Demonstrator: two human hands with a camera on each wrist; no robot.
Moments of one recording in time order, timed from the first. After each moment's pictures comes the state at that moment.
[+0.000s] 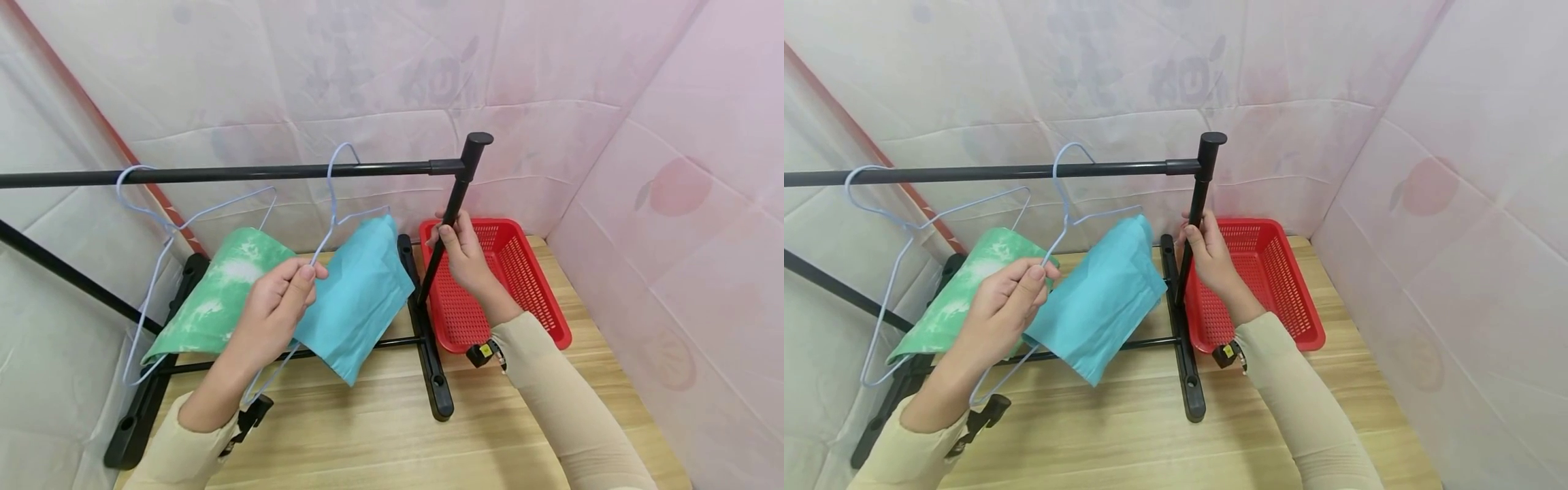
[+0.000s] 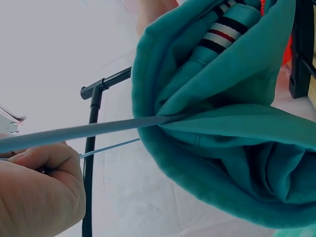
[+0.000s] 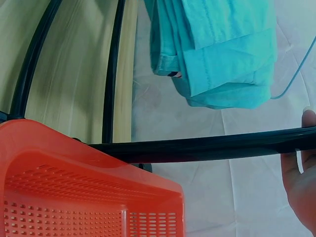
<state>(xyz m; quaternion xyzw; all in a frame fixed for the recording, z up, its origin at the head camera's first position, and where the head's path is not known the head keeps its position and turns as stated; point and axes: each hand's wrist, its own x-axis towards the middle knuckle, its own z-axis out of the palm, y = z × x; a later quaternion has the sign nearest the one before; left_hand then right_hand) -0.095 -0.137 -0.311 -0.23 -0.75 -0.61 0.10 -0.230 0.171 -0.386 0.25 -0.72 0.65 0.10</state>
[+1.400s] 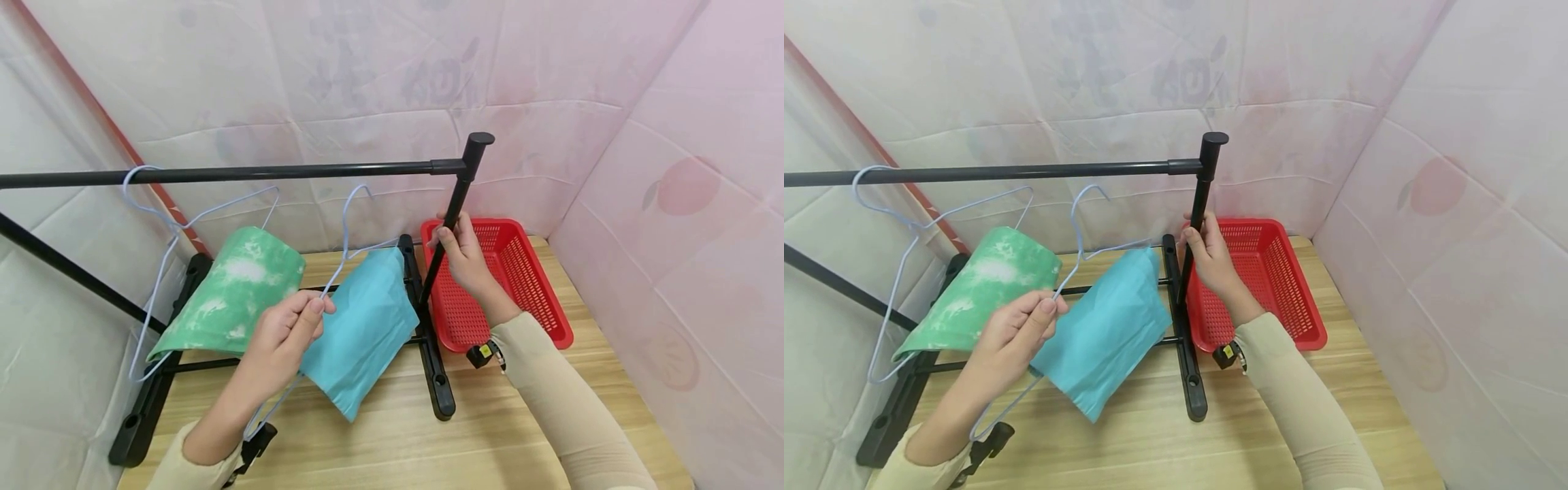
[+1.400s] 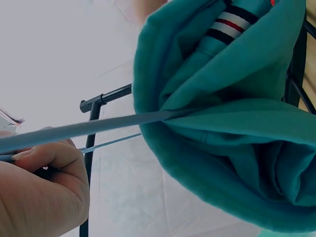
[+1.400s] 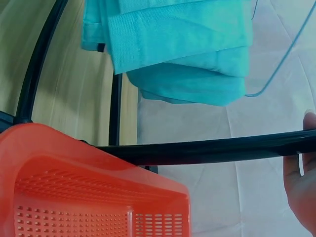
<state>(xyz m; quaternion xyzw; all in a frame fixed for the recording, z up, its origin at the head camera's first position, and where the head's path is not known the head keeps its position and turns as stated) -0.072 -0.134 -0.334 -0.24 -0.77 -0.58 0.10 -0.231 0.171 -0.388 0.24 -0.73 0.63 0.11</state>
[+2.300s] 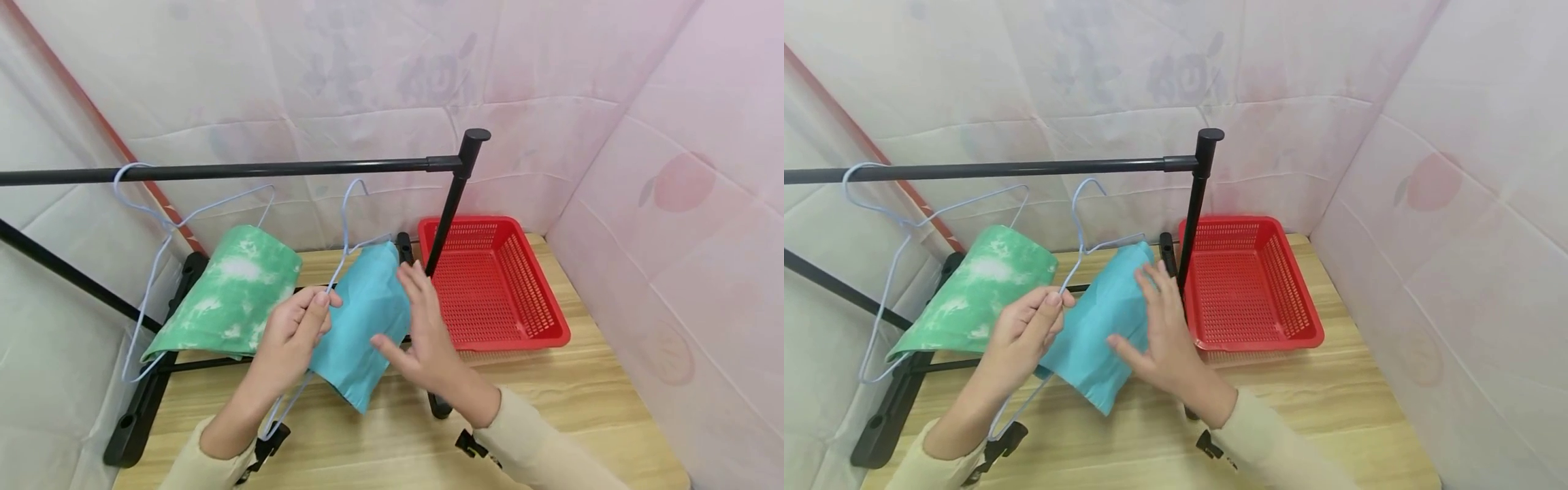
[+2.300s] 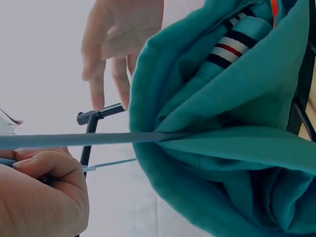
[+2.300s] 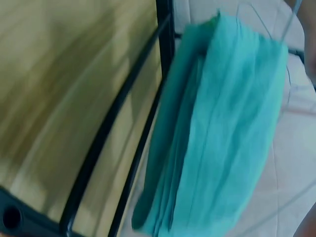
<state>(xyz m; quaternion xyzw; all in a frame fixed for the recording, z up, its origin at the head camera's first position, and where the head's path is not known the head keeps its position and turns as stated) -0.075 -0.117 -0.339 -0.20 -0.74 -0.64 0.06 -0.103 0.102 -0.401 0.33 -0.81 0.41 0.26</state>
